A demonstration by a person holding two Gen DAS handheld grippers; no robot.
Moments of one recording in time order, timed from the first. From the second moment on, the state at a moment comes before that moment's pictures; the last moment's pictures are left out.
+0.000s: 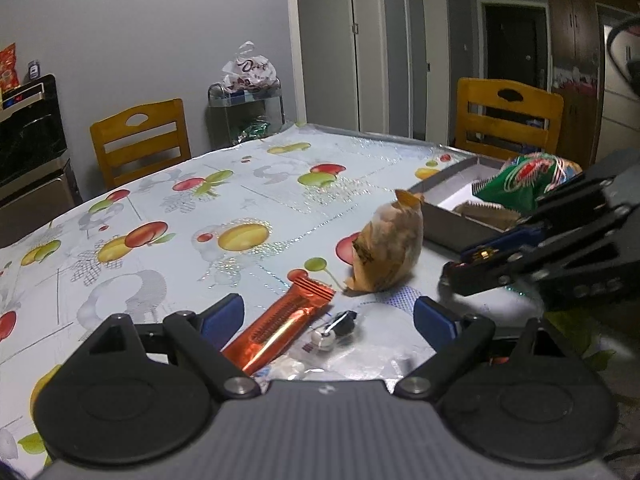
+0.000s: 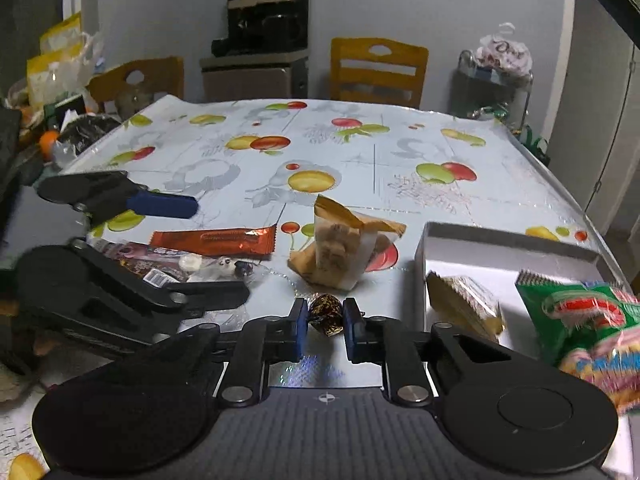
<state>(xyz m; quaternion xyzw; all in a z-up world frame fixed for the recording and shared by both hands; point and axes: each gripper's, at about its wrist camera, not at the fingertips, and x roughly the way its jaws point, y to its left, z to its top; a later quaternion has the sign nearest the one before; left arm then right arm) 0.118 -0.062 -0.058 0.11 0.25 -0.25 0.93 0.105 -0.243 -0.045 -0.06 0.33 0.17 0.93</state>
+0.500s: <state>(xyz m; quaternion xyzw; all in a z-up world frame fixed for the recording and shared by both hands) 0.127 -0.073 -0.066 0.11 0.28 -0.26 0.92 0.077 -0.247 -0.043 -0.04 0.33 0.20 0.92</state>
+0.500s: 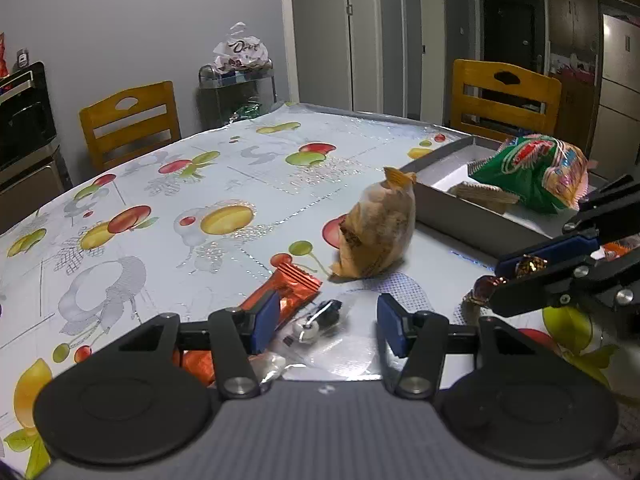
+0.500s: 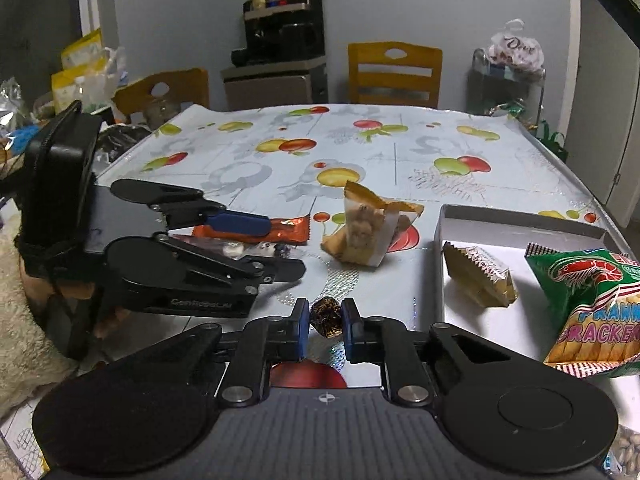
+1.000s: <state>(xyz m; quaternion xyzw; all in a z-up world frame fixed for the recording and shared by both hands) 0.121 -0.074 -0.069 0.10 0.30 -0.28 0.91 0.066 -0.243 -0.049 -0.06 0.34 0.21 0.92</state>
